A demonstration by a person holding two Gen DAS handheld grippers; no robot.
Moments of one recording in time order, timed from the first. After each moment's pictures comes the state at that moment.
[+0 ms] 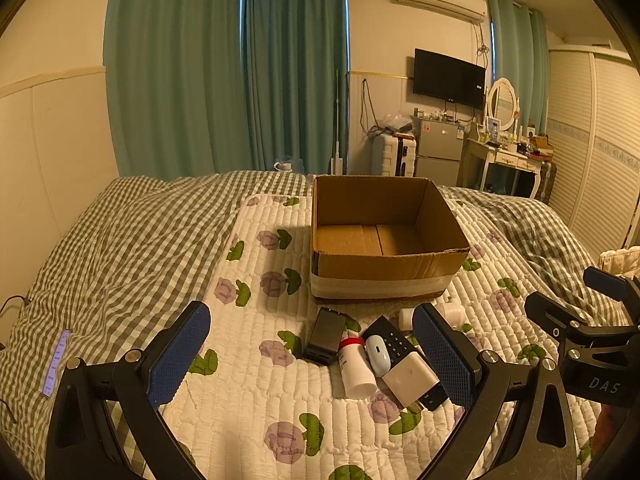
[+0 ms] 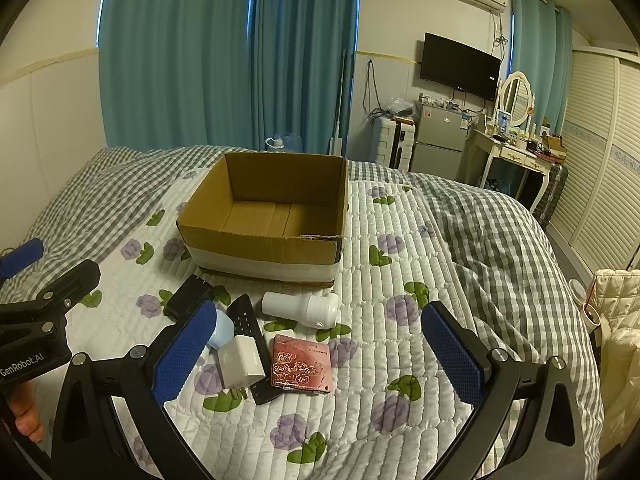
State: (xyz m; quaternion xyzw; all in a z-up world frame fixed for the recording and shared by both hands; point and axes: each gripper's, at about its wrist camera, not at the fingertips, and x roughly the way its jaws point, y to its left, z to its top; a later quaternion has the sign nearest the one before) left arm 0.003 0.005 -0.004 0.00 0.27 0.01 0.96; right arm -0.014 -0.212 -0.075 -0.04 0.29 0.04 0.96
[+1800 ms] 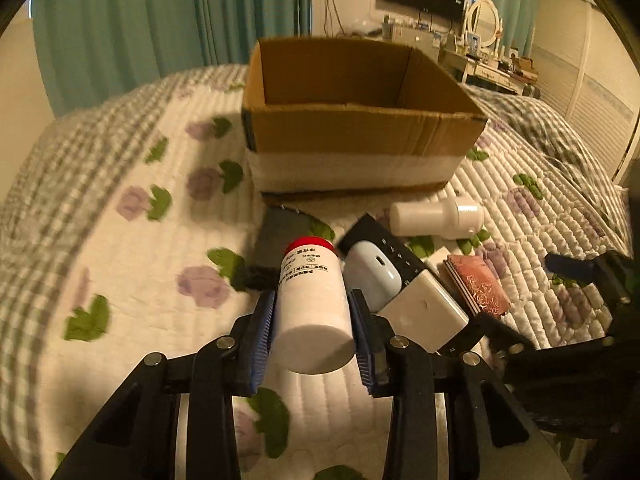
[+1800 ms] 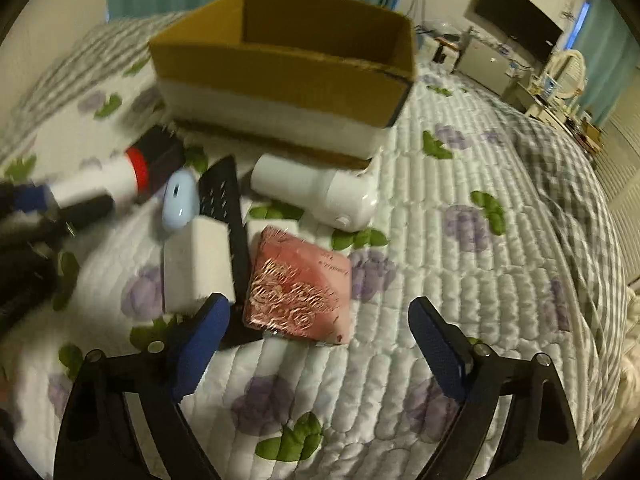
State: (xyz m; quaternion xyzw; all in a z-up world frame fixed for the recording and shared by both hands) left arm 0.060 -0.009 -0.105 0.03 0.43 -0.05 0.90; right arm 0.053 -0.186 -0.200 -0.15 0.46 0.06 0.87
